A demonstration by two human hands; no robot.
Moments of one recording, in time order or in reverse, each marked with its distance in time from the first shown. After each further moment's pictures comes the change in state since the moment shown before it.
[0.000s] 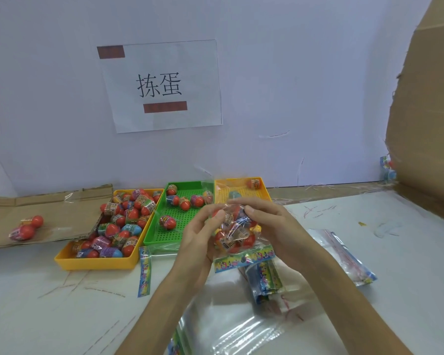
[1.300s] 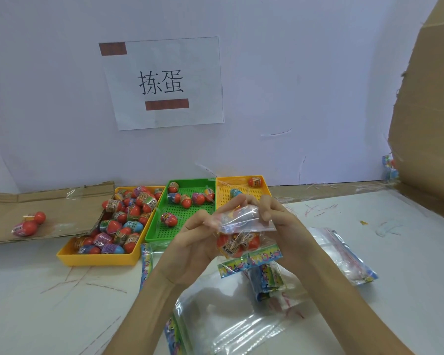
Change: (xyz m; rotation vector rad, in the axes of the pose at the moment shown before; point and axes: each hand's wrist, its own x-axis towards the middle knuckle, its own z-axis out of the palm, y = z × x) left_hand -0.005 0.017 -0.016 -0.264 -0.462 -0.048; right_hand -0.001 0.003 0.000 0.413 -0.353 -0.115
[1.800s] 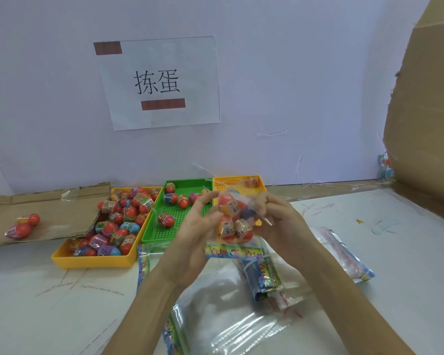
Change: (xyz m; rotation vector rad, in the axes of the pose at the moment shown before) left_hand 0.011 0.001 0.009 0.239 0.328 -0.067; right_hand 0.002 0.001 -0.012 -0.305 0.354 -0.011
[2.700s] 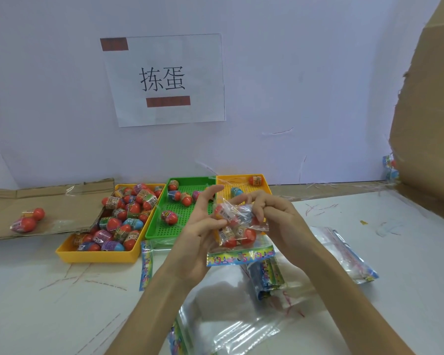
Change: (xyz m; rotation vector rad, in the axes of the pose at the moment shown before) left_hand -0.006 -0.006 -0.001 -0.016 -0.023 0.024; right_hand -0.001 -0.001 0.005 -0.194 -0.085 -0.090
